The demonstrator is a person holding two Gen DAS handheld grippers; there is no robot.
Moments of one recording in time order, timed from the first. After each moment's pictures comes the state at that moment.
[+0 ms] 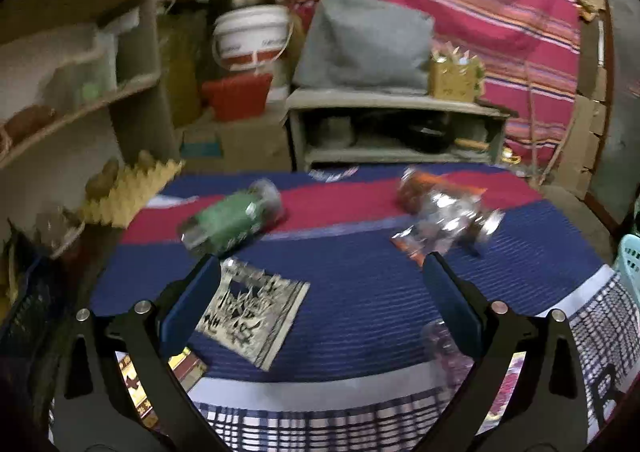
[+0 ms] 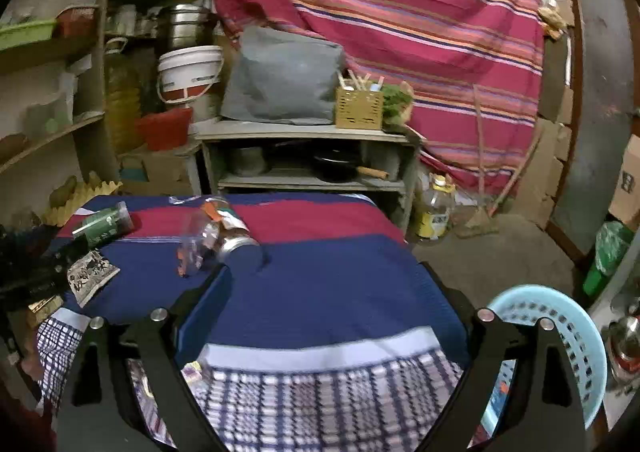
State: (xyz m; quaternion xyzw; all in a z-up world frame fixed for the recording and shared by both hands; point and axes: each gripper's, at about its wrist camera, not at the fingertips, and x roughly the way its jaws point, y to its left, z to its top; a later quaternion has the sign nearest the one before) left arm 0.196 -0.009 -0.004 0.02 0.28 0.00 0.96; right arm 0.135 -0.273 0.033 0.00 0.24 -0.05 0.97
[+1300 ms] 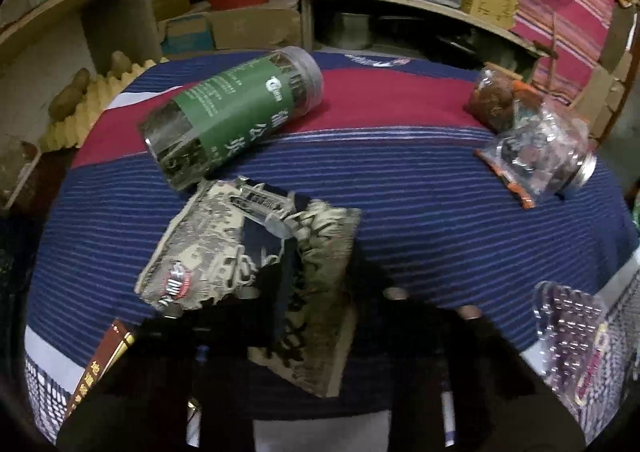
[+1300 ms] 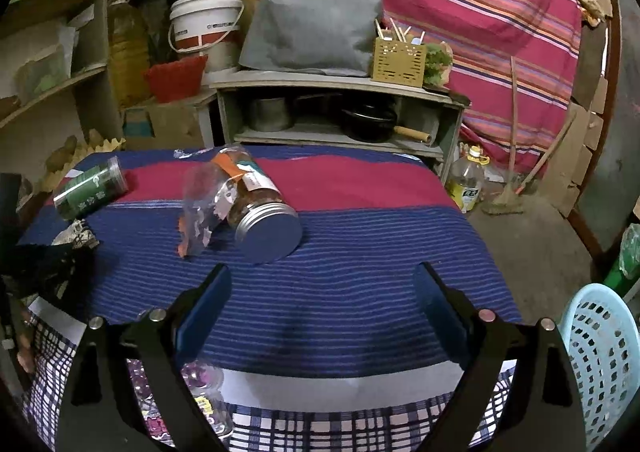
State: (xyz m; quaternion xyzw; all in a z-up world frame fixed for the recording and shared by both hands) left arm 0.272 0.045 -0.082 -0.01 0.44 -0.03 0.90; right arm 0.203 -0.243 -0.024 -0.01 0.31 -0.02 0.95
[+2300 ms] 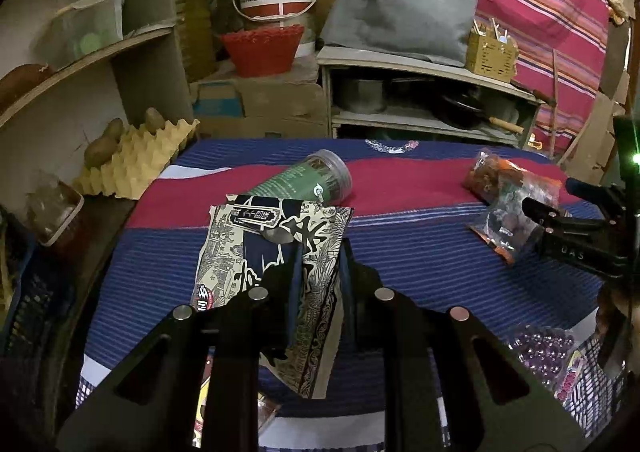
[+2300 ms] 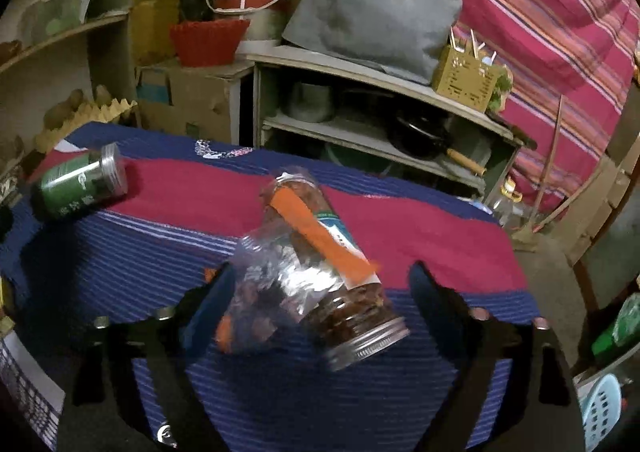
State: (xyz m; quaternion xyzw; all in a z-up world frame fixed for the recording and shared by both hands) left arm 0.254 0.063 -0.019 0.00 0.35 0.00 0.94; right arm 0.306 -0.160 -0.030 -0.10 0.35 0.02 0.93
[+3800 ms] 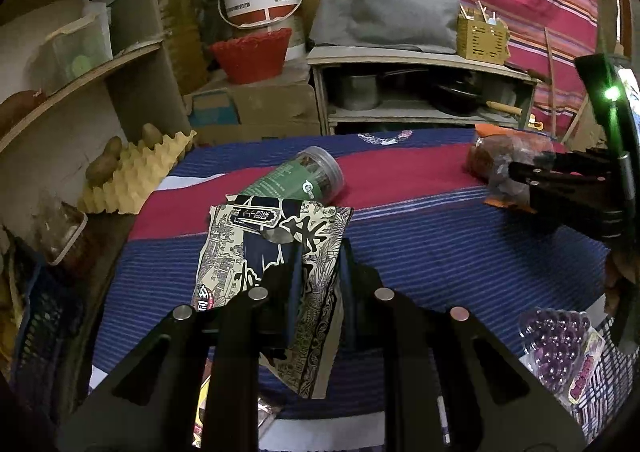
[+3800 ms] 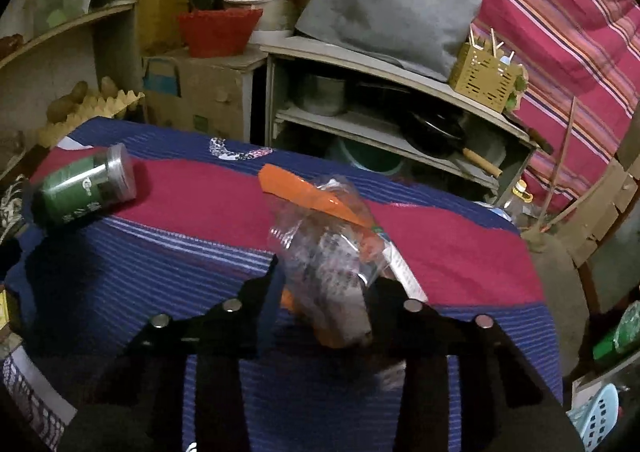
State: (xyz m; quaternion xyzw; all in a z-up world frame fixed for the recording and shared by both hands) left arm 0.251 0.048 -0.025 0.05 0.34 0.00 0.94; right arm 0.320 -0.146 -0.026 -0.09 0.37 0.03 0.92
